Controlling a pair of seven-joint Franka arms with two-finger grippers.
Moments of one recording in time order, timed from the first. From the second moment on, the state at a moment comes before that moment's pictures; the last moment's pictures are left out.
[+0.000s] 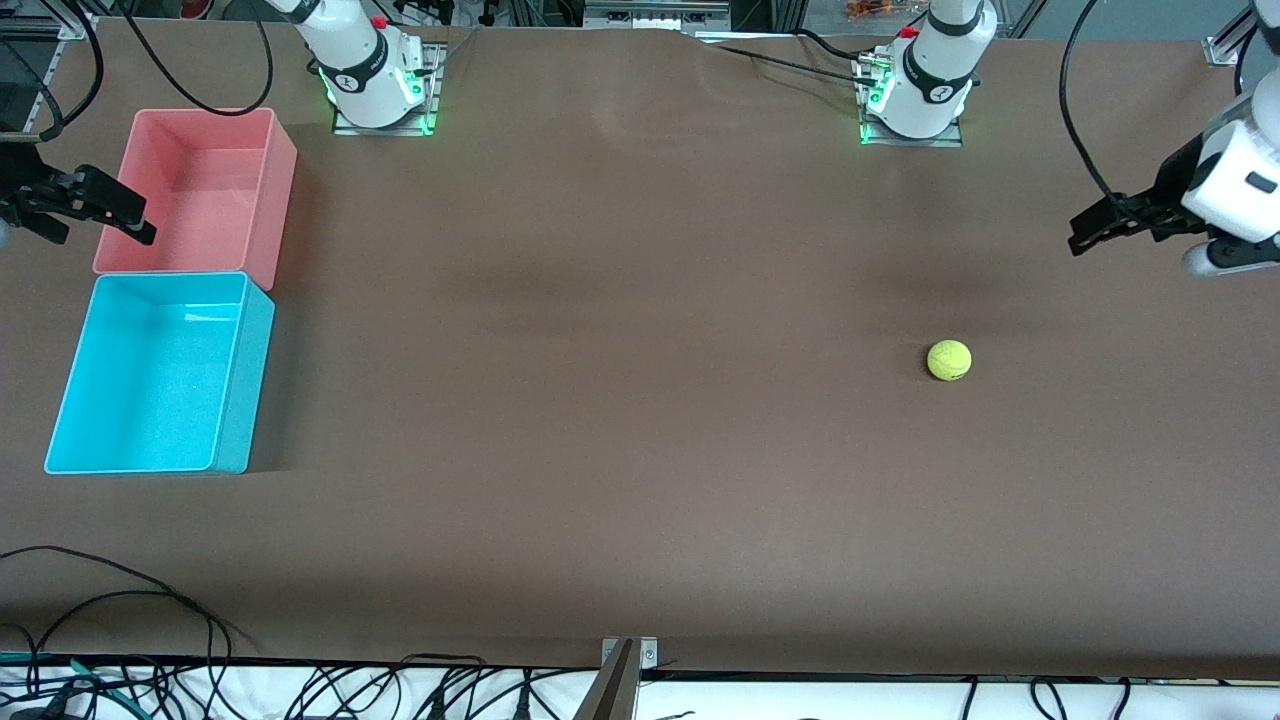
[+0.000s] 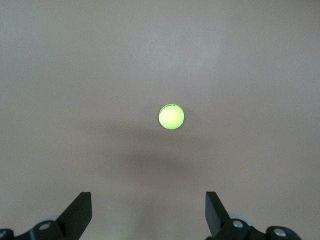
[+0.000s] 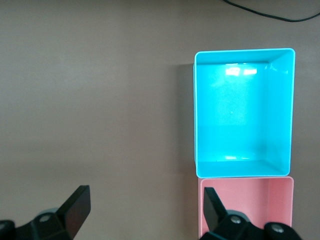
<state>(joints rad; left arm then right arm) 0.03 -0.07 -0.03 -1.78 0.02 1.62 -0.19 0.04 -0.04 -0.08 -1.65 0.02 1.64 -0.03</state>
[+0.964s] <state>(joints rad) 0.08 -0.07 -0.03 -1.94 0.02 1.79 -0.19 0.04 -0.04 -0.08 -1.65 0.02 1.63 -0.03</state>
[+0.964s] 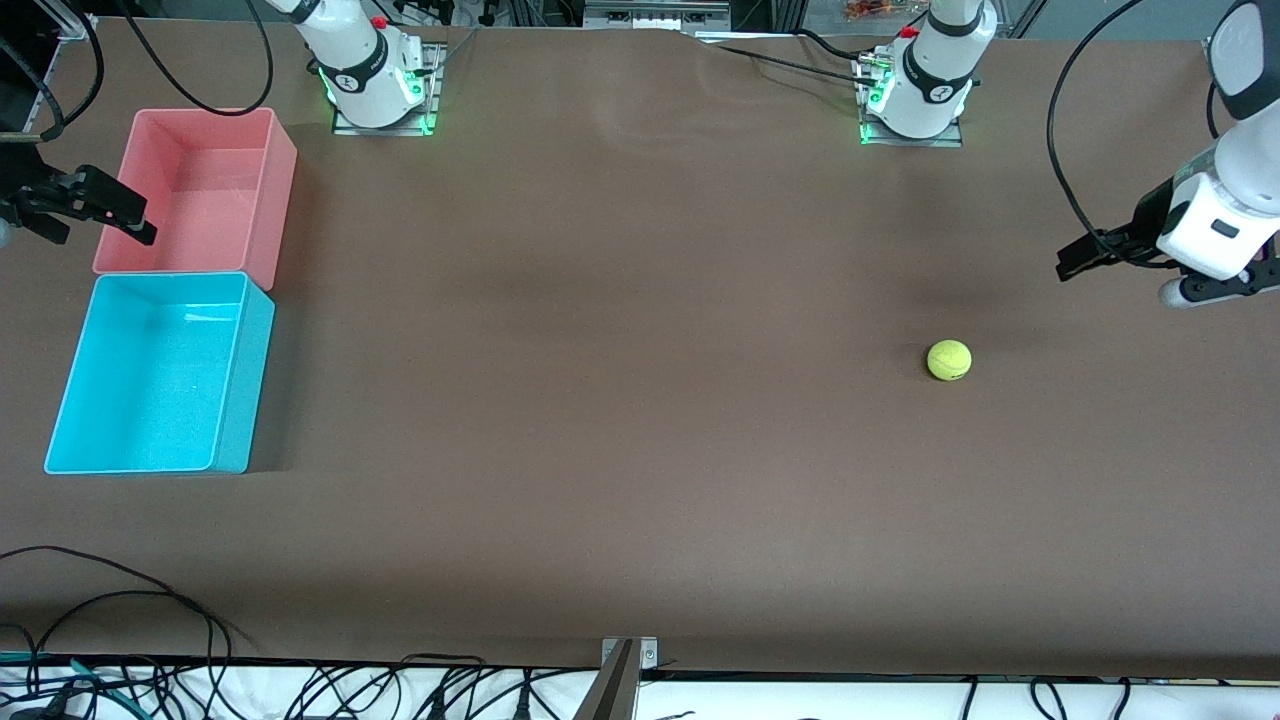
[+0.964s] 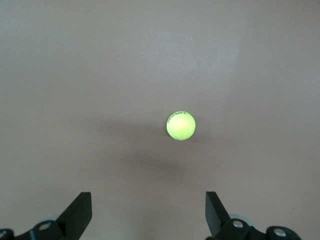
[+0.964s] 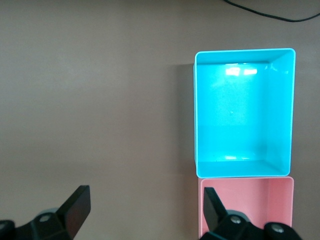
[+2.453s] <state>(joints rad) 0.09 0.01 -0.03 -2.17 0.08 2.12 0.41 0.04 -0.04 -0.08 -1.65 0.02 1.63 -0.03</state>
